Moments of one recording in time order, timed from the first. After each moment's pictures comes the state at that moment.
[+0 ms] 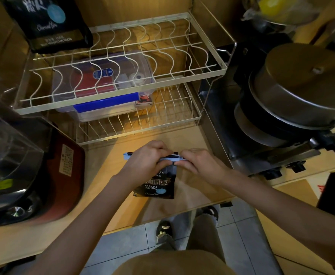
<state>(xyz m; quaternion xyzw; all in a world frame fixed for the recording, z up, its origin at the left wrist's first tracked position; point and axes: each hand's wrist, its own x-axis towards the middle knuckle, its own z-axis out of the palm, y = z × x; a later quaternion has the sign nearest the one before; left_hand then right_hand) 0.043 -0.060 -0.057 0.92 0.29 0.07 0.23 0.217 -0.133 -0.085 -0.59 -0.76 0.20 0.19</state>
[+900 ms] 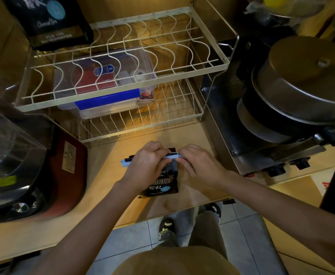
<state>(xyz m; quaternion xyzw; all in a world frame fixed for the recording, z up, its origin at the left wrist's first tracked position) 0.037 -0.075 -0.062 0.92 0.30 0.14 0.18 0.205 -0.137 -0.096 -0.59 -0.76 0.15 0.23</state>
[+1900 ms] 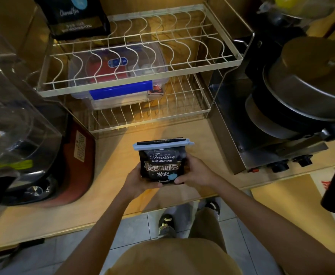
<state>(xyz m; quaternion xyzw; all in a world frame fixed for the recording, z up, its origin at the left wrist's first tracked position) -0.031 -0.092 -0.155 0.58 0.53 0.14 0.61 0.176 -0.144 -0.149 -0.64 -0.46 0.55 0.28</state>
